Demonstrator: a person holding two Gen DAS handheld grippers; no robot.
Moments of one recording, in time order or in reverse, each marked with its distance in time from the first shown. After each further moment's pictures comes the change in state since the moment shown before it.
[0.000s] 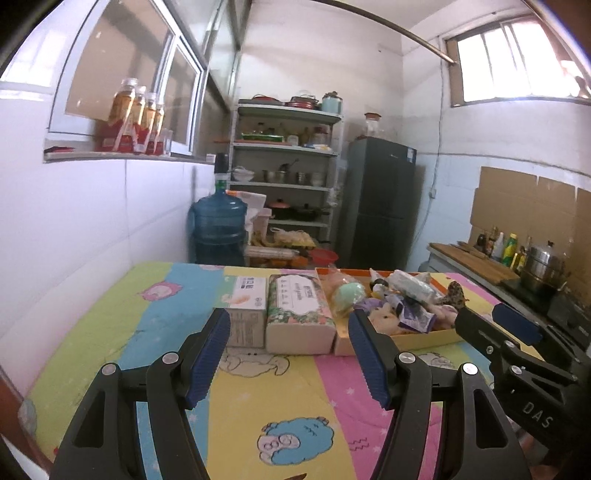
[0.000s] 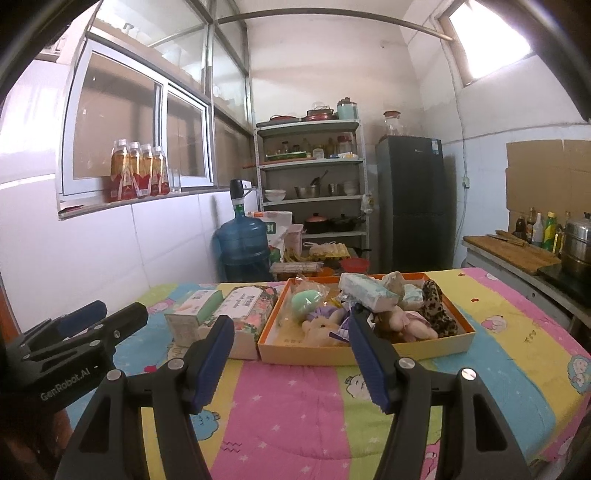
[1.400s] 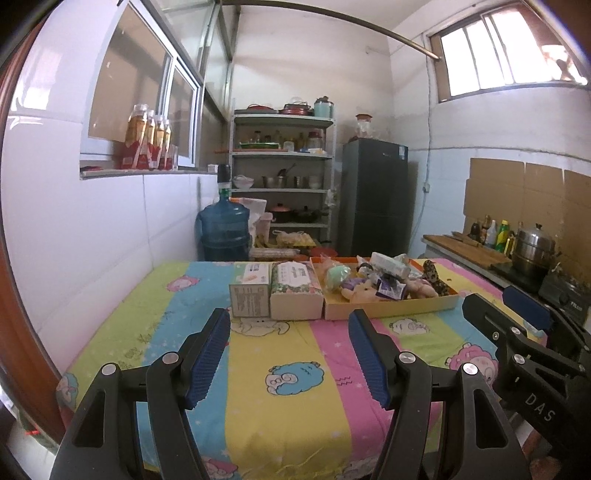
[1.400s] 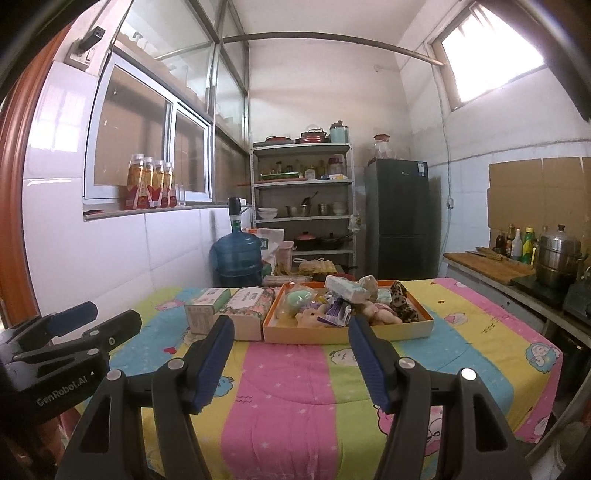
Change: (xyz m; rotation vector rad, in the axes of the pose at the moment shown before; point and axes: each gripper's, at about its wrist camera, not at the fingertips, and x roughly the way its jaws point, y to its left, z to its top) left arm -0.096 -0.009 -0.026 0.064 -0.016 0.014; right arm -0.097 0.019 -0.023 -0.027 -0.075 -0.053
